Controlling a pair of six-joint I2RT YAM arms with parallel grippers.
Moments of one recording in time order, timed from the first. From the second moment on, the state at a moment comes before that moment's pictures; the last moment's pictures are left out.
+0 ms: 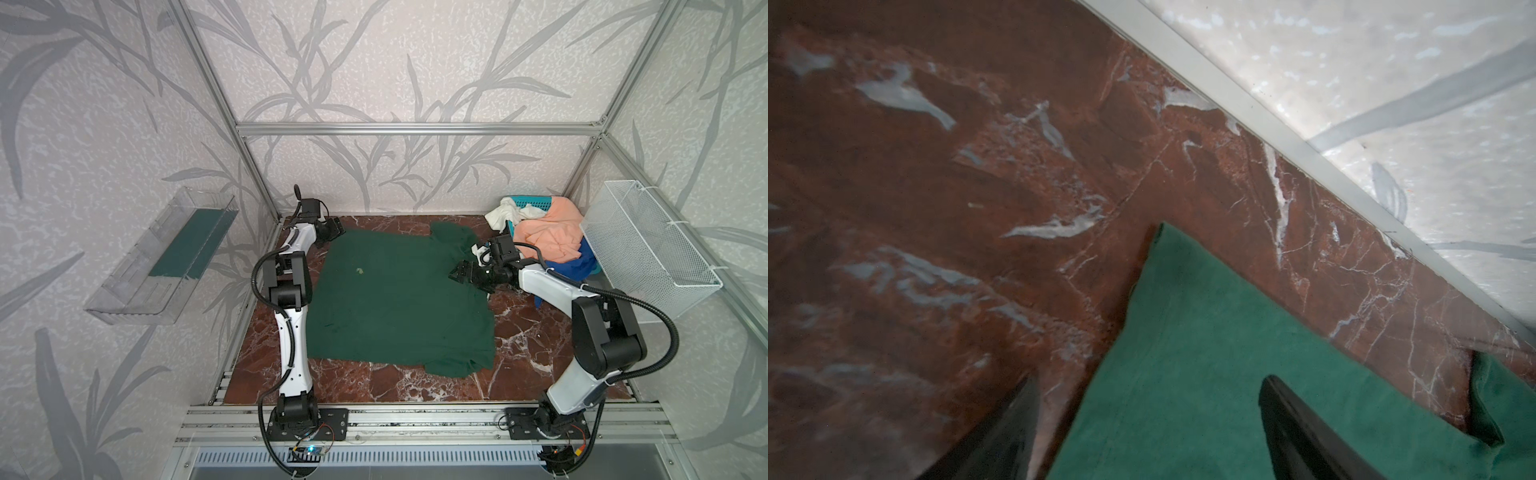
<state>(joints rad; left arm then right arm) 0.11 2.51 2.14 -0.56 0.27 -0.45 0.25 1.74 1.12 -0.36 -0.46 0.48</state>
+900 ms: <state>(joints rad) 0.08 2.69 2.45 -0.74 0.33 -0.47 0.24 2.09 1.55 -0.48 -0.46 0.40</state>
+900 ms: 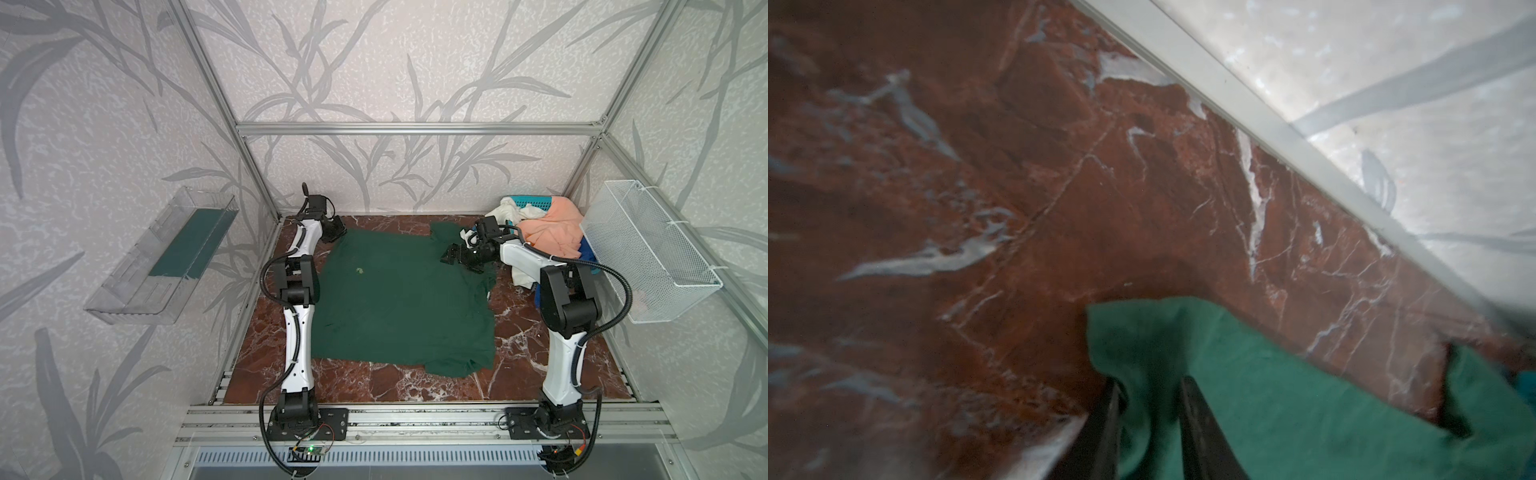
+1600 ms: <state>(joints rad) 0.10 2.62 2.38 -0.83 0.18 -0.40 0.23 2.70 2.62 -0.94 -0.19 0.14</state>
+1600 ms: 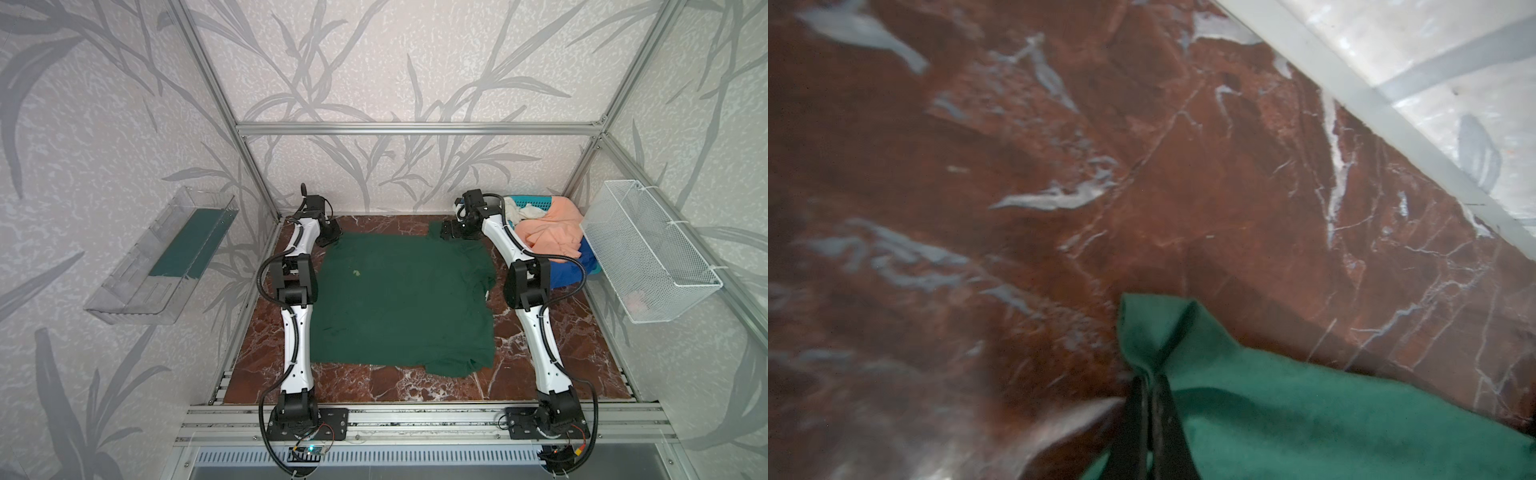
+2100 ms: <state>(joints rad) 0.12 2.59 2.36 -0.87 0.13 -0.39 0.20 2.75 2.64 -0.91 -0.09 0.17</state>
